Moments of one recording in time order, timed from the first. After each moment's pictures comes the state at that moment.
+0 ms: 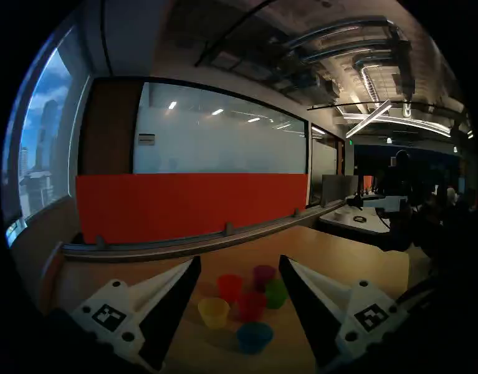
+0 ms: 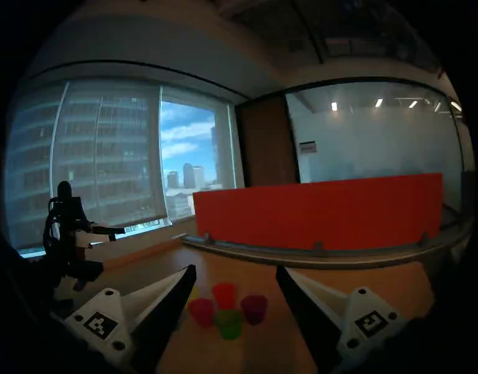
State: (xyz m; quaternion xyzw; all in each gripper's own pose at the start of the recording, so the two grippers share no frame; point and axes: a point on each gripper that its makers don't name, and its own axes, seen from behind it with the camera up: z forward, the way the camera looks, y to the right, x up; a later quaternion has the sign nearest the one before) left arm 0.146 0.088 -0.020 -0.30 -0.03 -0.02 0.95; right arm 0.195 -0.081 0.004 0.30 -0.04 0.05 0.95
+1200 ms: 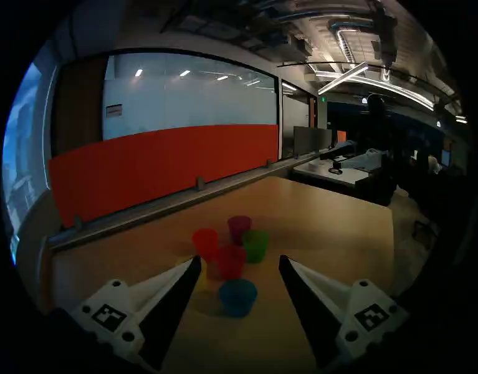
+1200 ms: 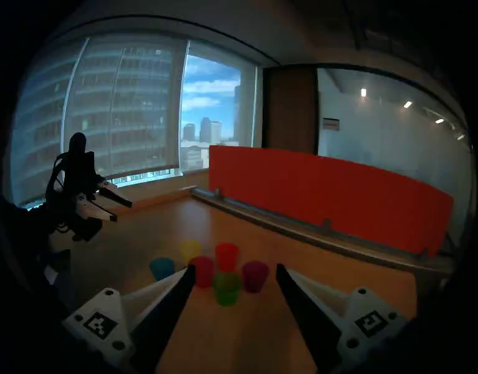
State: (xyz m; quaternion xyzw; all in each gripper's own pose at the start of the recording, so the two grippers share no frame) left arm 0.071 0.108 -0.046 -0.38 -0.14 0.06 0.91; right arm 0.146 -0.096 -0.014 0.34 -0.13 -0.07 0.93
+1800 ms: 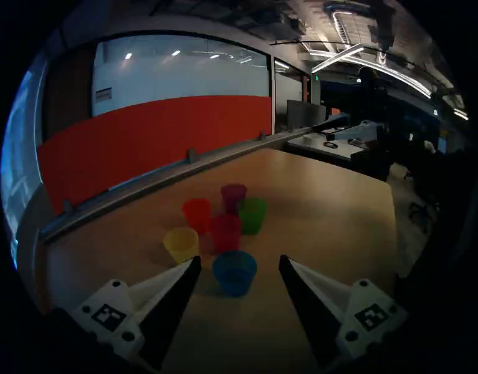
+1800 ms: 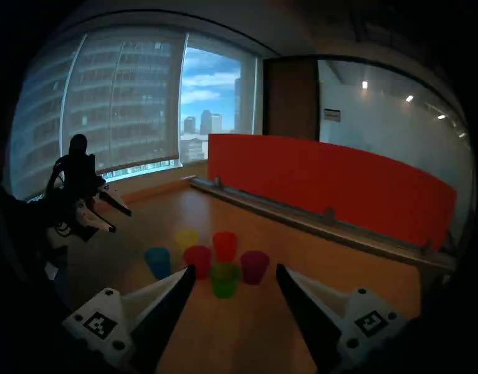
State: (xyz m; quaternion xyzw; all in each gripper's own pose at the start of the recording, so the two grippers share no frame) left arm 0.006 0.116 -0.048 -0.39 -0.19 0.09 0.89; right arm 0.116 -0.096 0.001 0.34 -0.15 -0.07 0.92
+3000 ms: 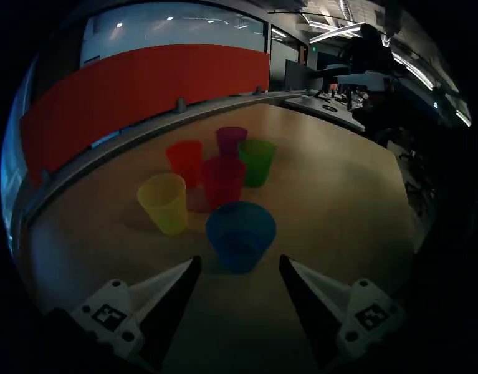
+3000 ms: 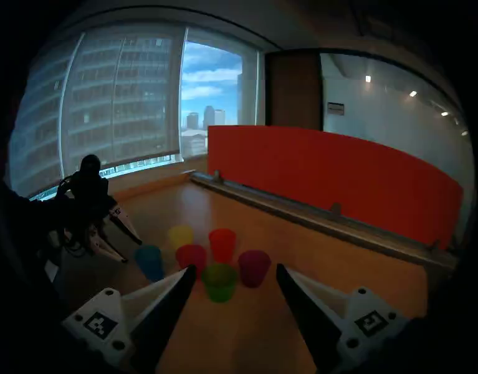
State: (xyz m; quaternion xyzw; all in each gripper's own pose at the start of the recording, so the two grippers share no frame) left arm -0.107 0.134 -0.024 -0.41 -0.29 0.12 0.86; right arm 0.091 -0.110 0.039 0.35 -0.17 -0.07 0.92
